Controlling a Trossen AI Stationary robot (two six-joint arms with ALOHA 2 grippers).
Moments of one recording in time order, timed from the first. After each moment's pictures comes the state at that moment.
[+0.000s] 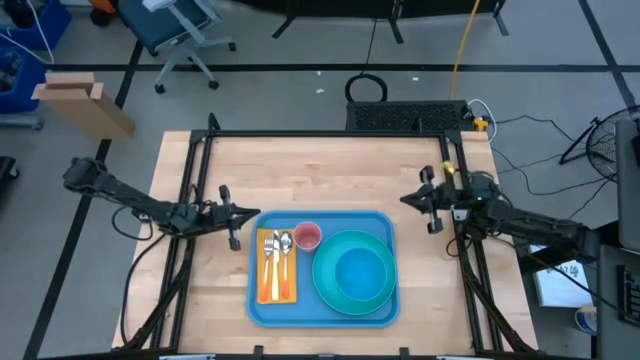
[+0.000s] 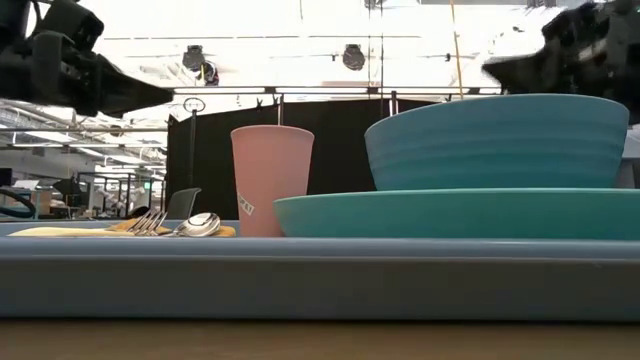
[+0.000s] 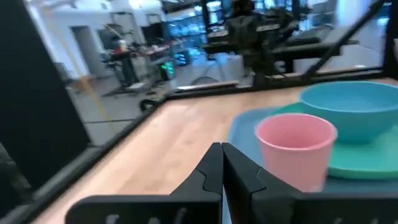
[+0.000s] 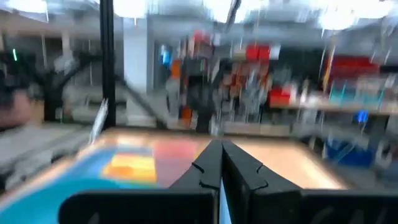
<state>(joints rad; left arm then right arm) -0.37 0.64 0.01 0.60 -0.59 0.15 -0.41 0.30 0.02 0.44 -0.49 0.01</state>
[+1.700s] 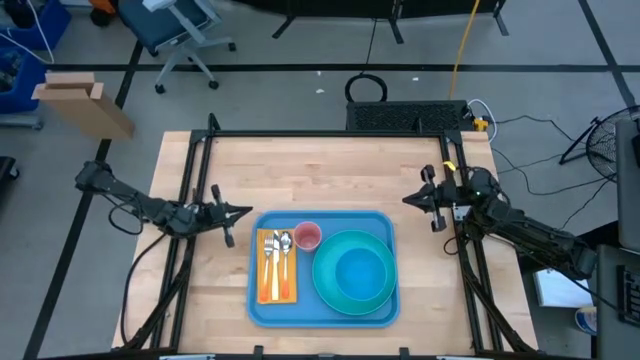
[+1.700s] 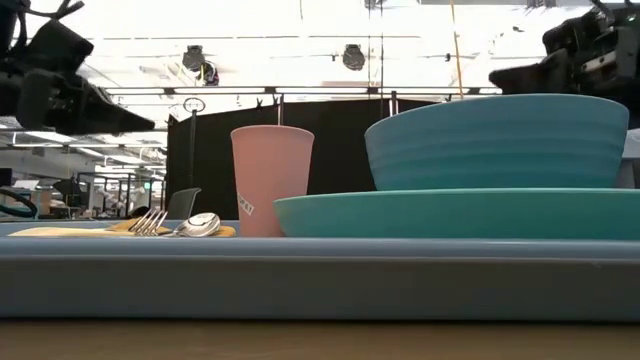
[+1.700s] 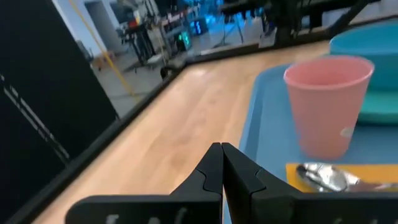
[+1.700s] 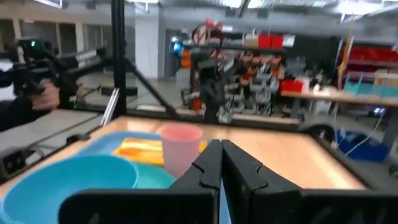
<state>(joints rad) -0.44 0.34 0.01 0.12 -0.76 0.10 -0.61 0.26 0.02 0.36 -0.74 0.00</state>
